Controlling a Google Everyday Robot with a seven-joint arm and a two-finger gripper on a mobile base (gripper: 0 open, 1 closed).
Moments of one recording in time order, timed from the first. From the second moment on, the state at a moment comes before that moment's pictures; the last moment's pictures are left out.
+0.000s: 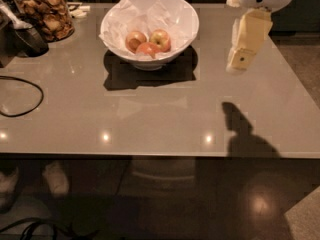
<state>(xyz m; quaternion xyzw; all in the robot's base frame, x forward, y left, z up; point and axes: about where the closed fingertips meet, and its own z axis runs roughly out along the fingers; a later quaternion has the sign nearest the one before) 0.525 -0.151 1.021 -0.64 0.75 -0.05 0.18</state>
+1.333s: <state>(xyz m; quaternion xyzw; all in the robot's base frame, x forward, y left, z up) 0.590 -0.144 1.033 -0.63 0.75 -0.04 0.19</state>
